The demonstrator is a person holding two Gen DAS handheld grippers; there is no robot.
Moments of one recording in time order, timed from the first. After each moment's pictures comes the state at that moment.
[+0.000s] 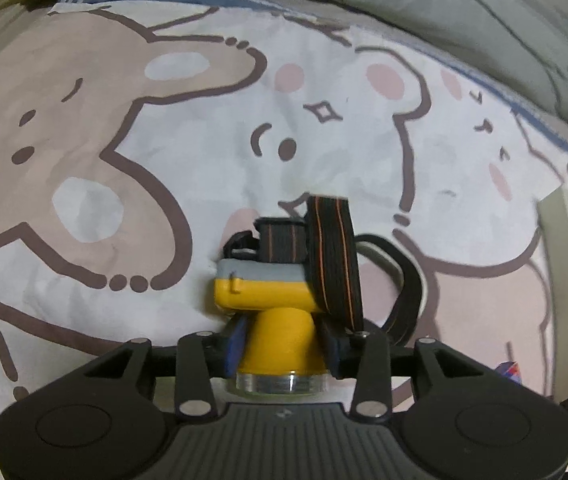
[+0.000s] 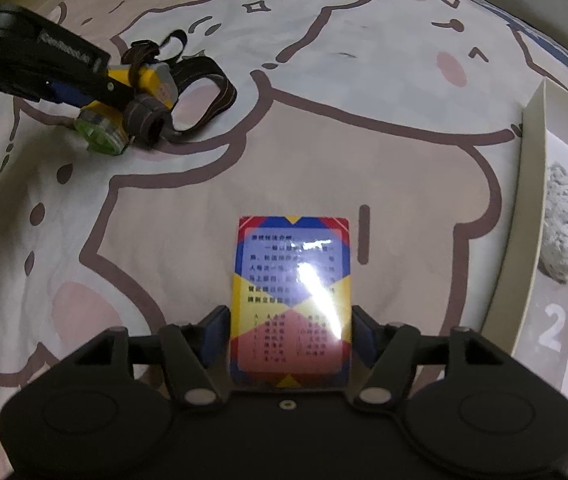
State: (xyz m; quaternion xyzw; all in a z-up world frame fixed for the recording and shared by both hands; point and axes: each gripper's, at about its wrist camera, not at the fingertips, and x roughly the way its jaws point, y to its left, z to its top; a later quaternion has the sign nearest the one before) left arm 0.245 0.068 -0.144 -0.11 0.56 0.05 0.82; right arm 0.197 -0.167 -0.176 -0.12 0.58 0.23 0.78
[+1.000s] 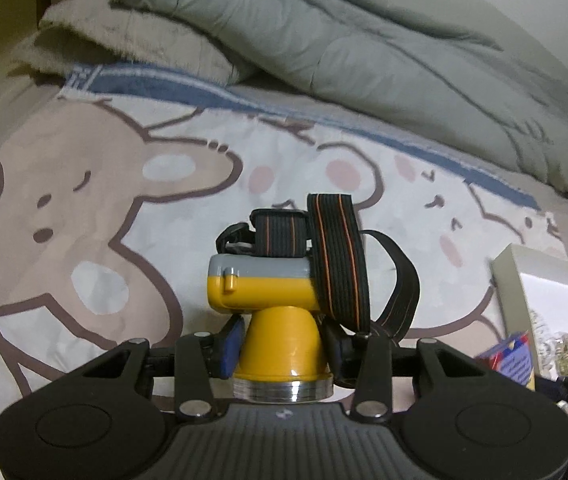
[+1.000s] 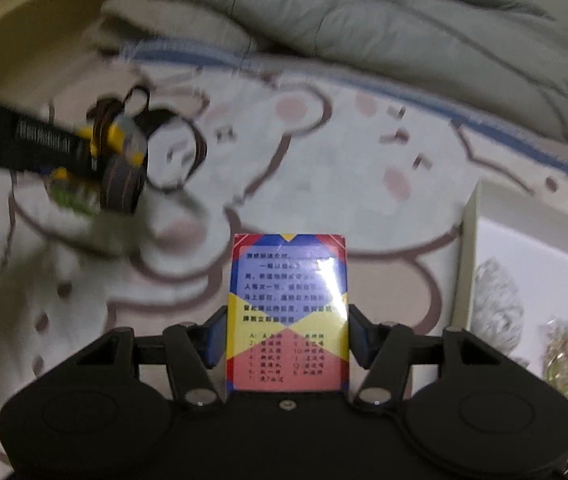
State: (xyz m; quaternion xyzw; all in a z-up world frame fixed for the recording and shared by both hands) left arm 0.223 0.051 -0.079 -0.11 0.45 0.04 0.89; right arm 0.203 -0.174 -0.117 -0.08 0.44 0.19 0.87
